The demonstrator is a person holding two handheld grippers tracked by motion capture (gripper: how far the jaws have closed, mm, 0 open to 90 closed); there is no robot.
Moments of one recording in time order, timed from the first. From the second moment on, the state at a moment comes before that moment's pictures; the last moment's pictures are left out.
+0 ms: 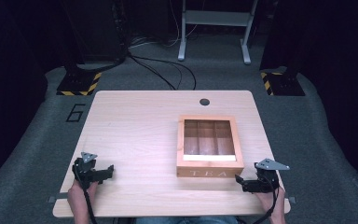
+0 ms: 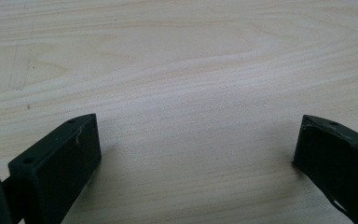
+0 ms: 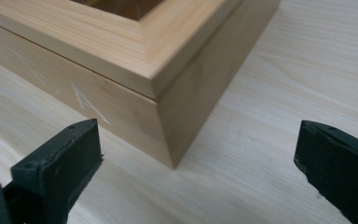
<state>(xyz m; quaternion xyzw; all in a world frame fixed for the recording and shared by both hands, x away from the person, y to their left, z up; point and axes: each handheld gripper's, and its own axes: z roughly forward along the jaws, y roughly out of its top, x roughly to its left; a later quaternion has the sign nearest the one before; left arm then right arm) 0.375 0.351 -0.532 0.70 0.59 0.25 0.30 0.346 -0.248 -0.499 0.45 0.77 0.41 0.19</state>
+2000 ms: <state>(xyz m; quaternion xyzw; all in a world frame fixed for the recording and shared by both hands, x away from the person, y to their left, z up) 0.375 0.351 -0.532 0.70 0.59 0.25 0.30 0.340 -0.231 -0.484 0.41 0.76 0.45 0.23</state>
